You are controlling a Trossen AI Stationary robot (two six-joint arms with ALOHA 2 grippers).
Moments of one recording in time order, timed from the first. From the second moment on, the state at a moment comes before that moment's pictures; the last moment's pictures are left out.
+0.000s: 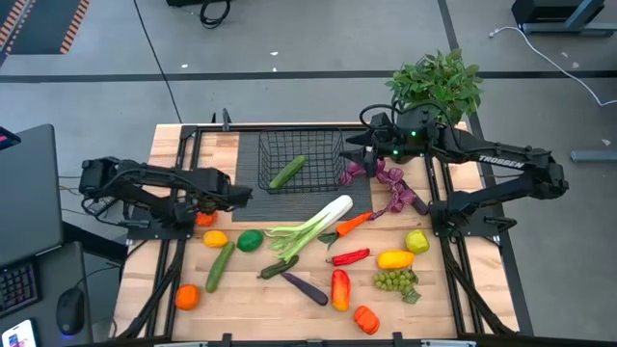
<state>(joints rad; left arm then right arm) 0.05 1.33 0.81 -1.35 -0.09 -1.94 -0.28 1.11 1.10 -0.31 -0.08 0.34</state>
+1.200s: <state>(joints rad) -0.11 1.57 0.80 -1.32 0.02 -1.85 -0.42 1.03 1.10 -0.41 -0.24 0.31</state>
